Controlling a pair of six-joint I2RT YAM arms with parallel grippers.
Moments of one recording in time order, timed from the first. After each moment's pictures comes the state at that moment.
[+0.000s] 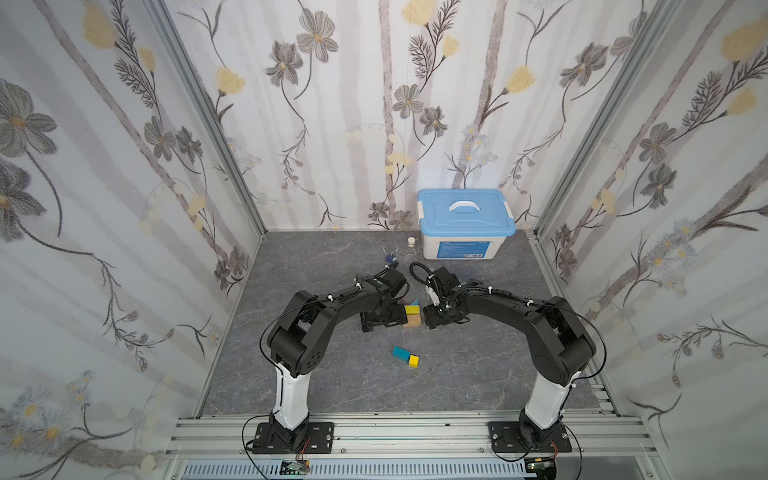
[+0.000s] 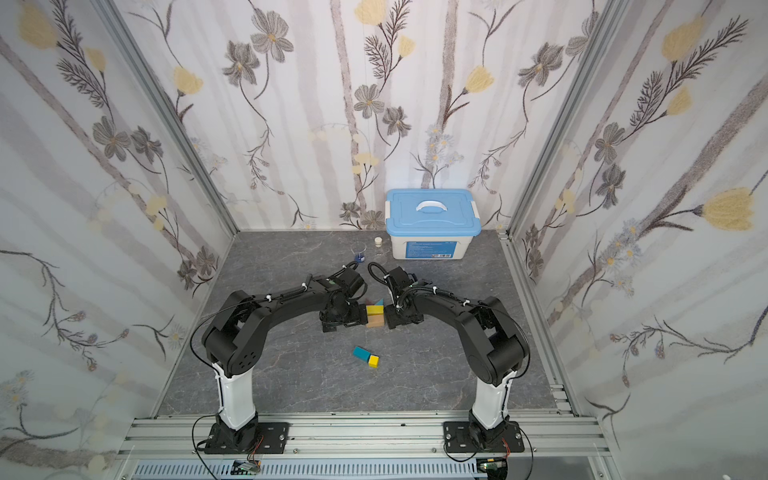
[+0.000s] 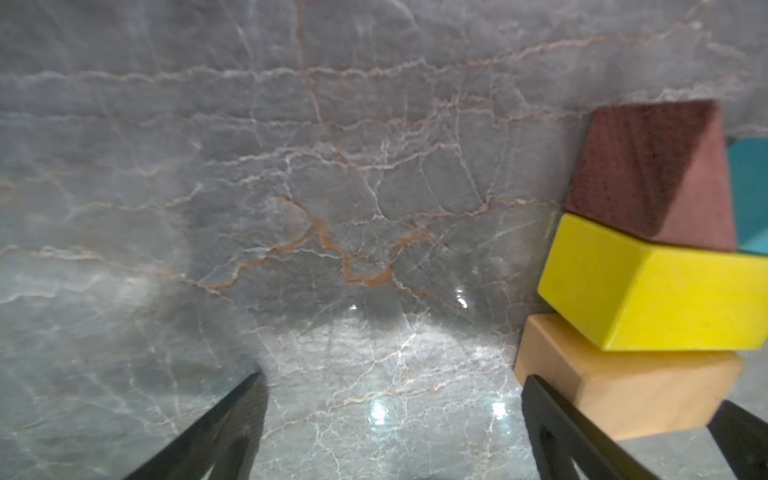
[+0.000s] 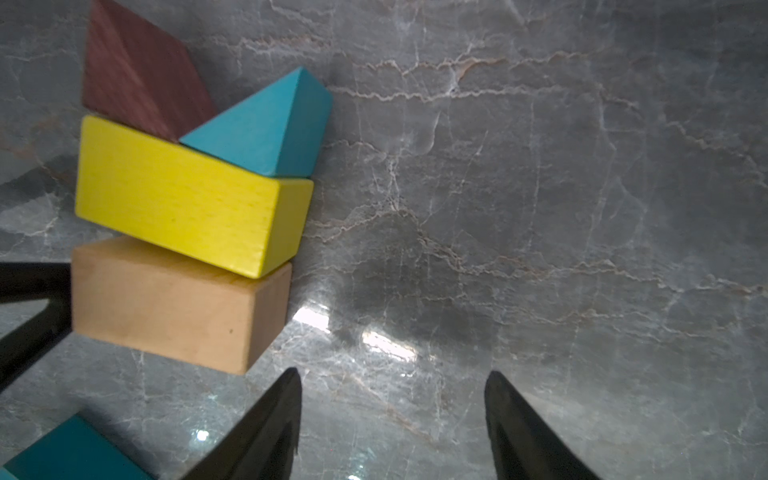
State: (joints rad) left arm -0.66 1.95 1.33 -0.75 0.07 -0.82; right arm 0.56 1.83 1.19 -0.62 0.03 0.26
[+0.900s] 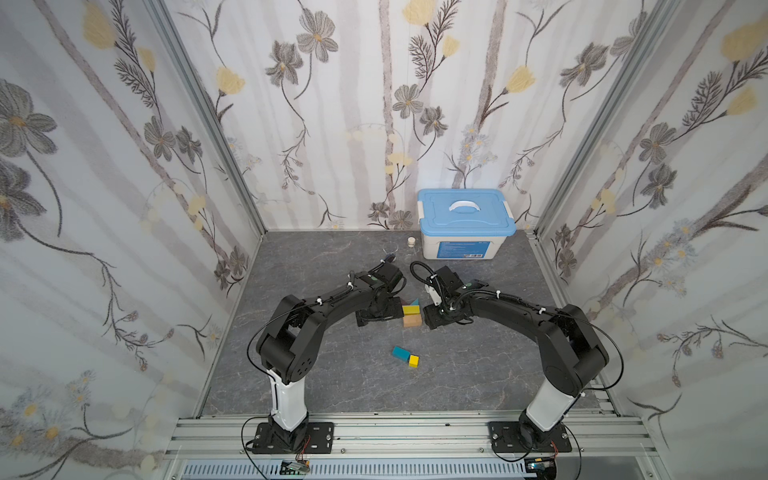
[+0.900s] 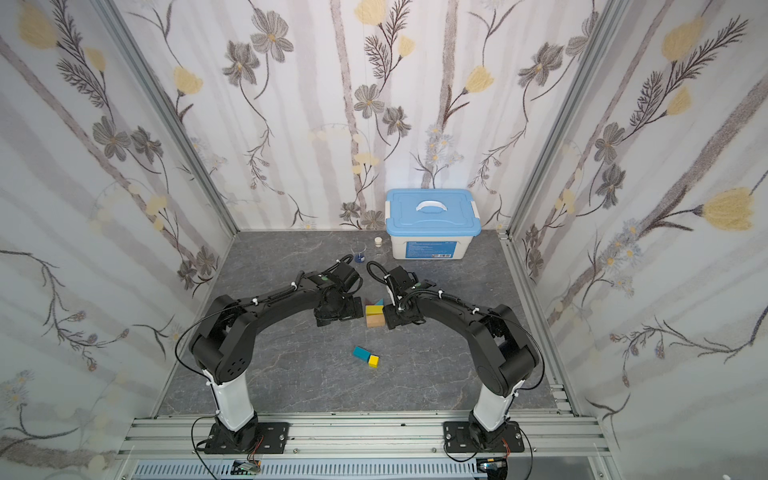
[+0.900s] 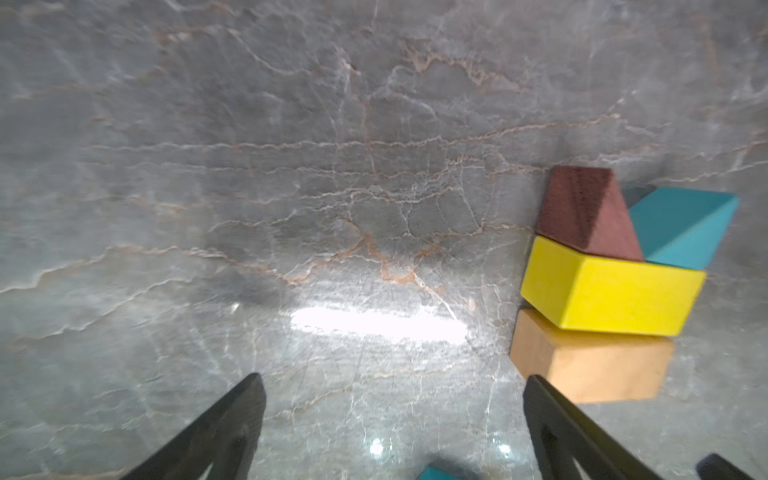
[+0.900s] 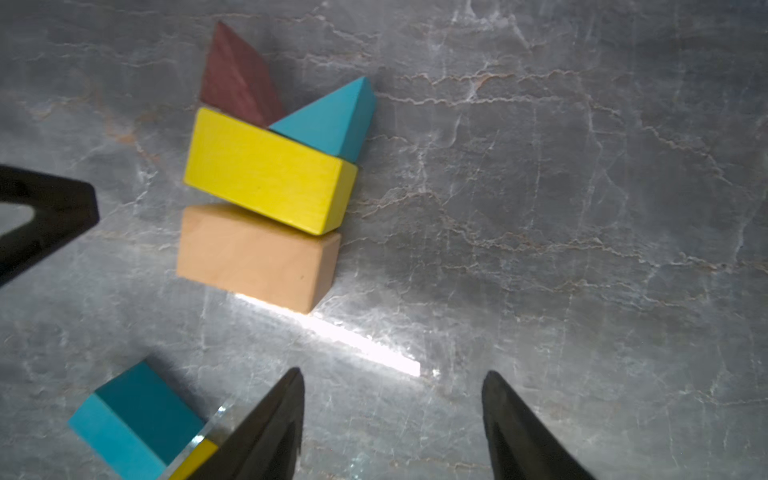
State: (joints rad) left arm -0.64 1.82 1.31 -0.78 -0.03 -0.82; right arm 0.62 1.72 1.17 -0.66 0.00 0.26
